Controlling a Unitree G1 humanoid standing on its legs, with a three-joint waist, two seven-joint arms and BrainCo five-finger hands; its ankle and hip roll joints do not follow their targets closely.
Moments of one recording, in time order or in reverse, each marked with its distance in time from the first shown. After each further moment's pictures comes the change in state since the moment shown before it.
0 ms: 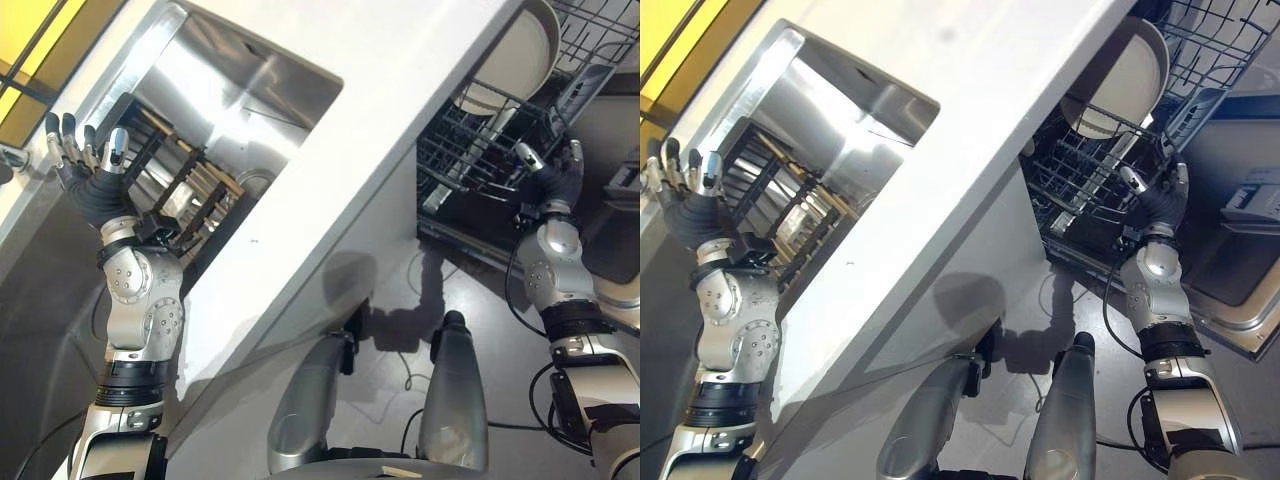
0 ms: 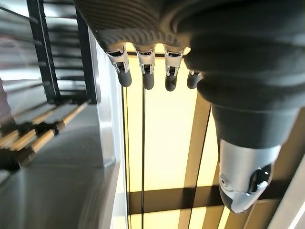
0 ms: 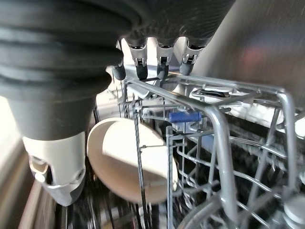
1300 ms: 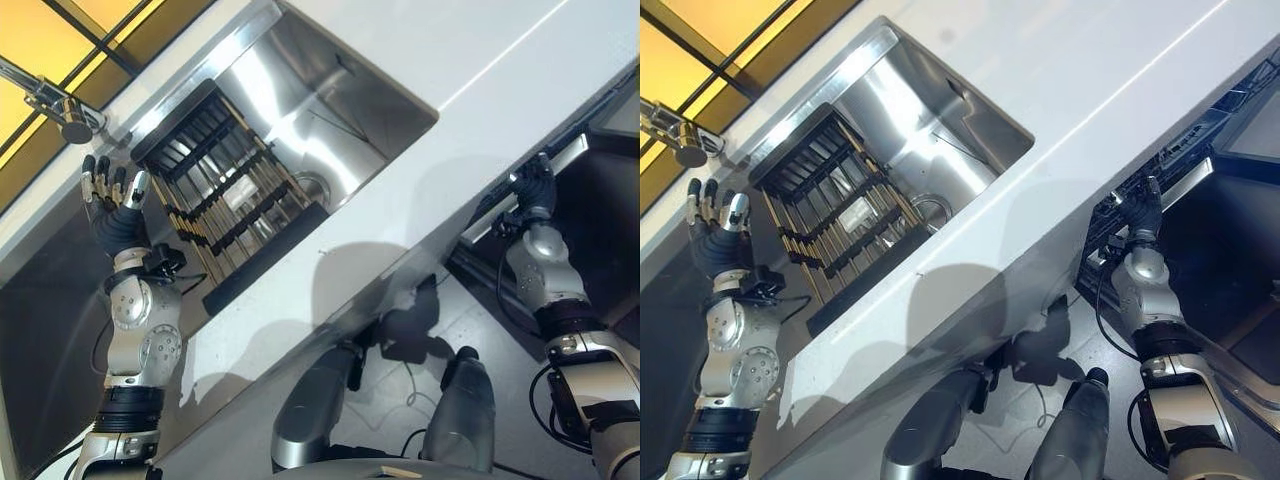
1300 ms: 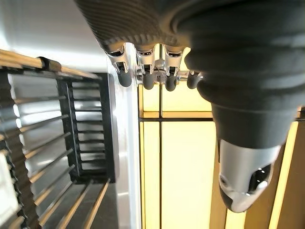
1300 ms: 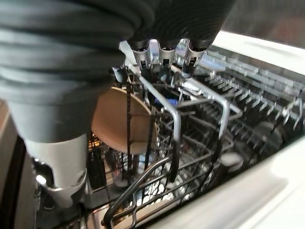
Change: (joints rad) left arm 0.104 0.000 -0.001 0.032 -0.071 0.012 -0.130; right arm 0.030 -0.009 0.051 0.055 -0.042 0.045 0.008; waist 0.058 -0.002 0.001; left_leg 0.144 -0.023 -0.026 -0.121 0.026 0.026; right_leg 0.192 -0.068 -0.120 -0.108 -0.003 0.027
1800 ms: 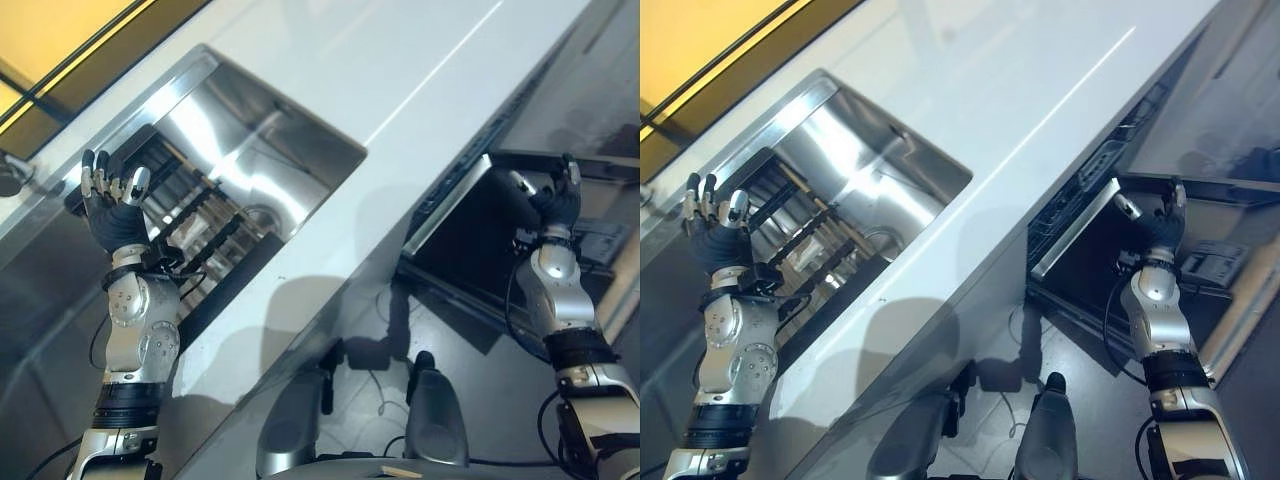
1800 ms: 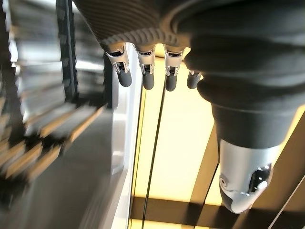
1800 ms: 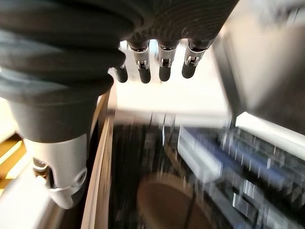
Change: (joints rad) left arm -0.009 0.003 0.014 0.029 0.005 0.000 -0.055; right arm 0.218 0.025 -0.111 -0.211 -0.130 -0.012 -0.166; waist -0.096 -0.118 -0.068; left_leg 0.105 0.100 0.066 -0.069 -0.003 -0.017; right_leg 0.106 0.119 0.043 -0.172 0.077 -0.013
